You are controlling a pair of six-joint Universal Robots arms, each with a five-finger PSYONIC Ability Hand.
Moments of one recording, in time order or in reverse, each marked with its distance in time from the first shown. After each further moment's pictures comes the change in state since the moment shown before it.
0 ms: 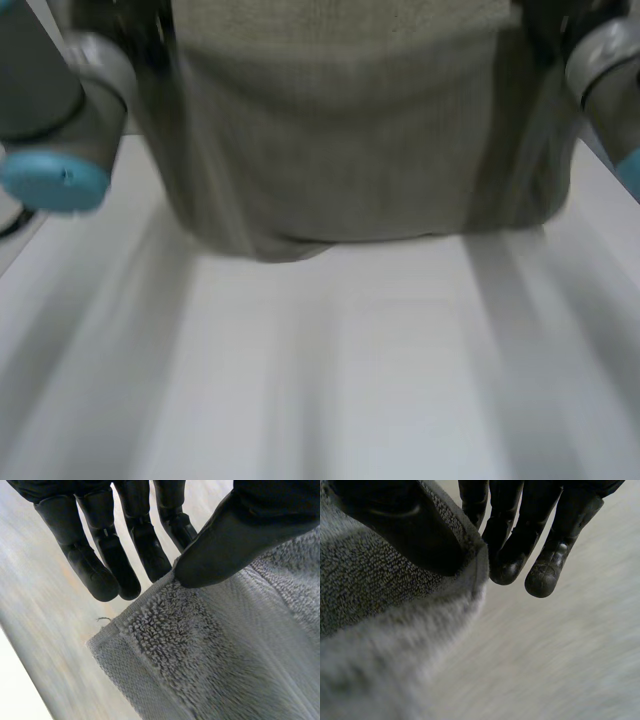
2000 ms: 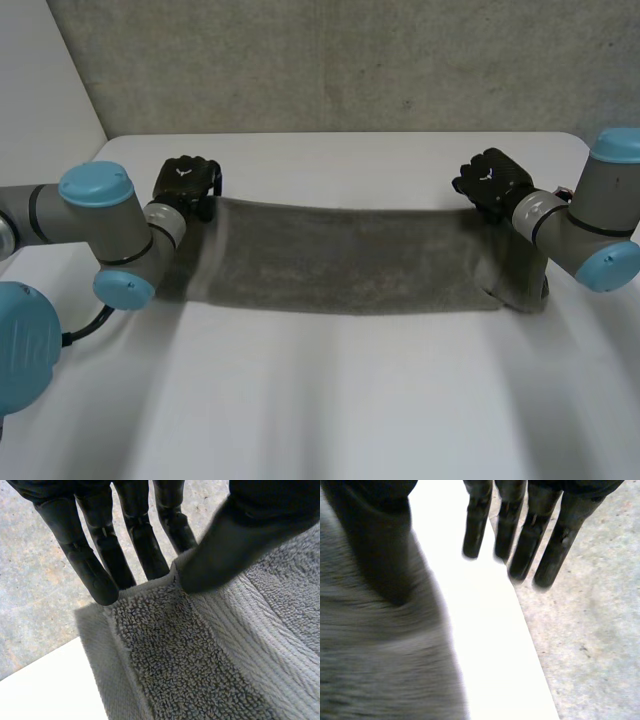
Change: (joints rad) left arm 0.100 -0.442 -0.171 0.199 0.231 -0.057; right arm -0.115 0.440 0.051 0.038 -0.330 -0.251; left_hand -0.229 -0.269 -0.291 -0.286 -0.258; right_hand -0.740 -0.768 -0.741 -0.747 -0.795
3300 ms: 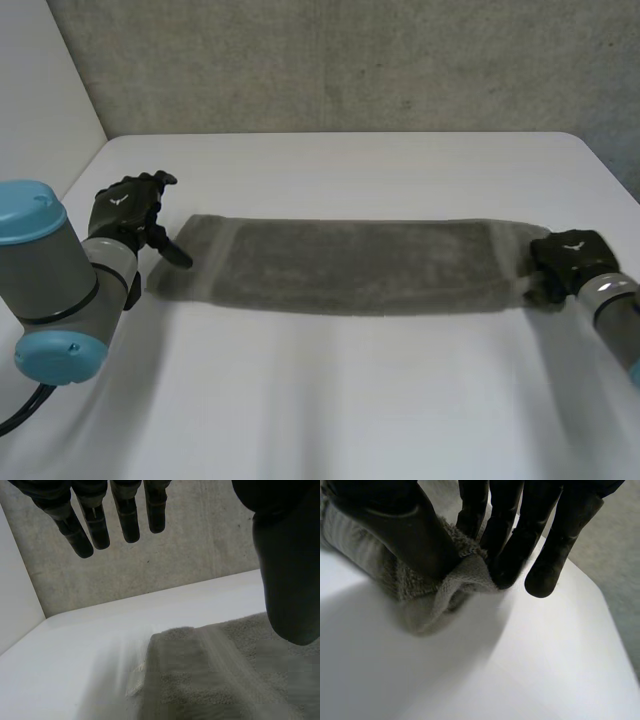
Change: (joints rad) left arm 0.008 0.545 -0.711 0.088 -0.204 -0.258; right arm -0.144 -0.468 0.916 -0.299 0.273 0.394; left_hand -0.905 -0.937 -0.952 -0.915 -0.967; right_hand 0.735 0.741 0.699 0.746 0.765
